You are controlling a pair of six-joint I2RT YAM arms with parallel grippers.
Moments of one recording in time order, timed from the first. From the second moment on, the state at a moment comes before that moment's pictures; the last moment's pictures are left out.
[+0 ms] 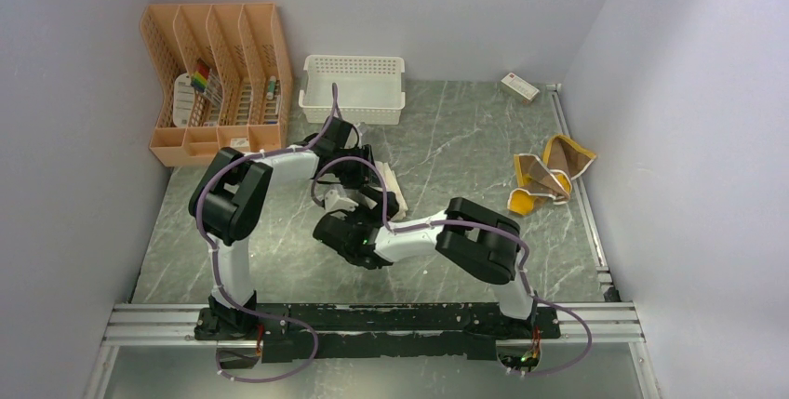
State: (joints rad) left arm -0.51 1.95 1.16 -0.13 0.39 -0.55; right arm 1.23 2.01 1.13 -0.07 1.09 -0.04
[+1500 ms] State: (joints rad) left arm -0.42 1.68 1.12 -0.18 0.39 -0.56; right arm 0.68 1.60 0.76 0.25 0.04 0.38
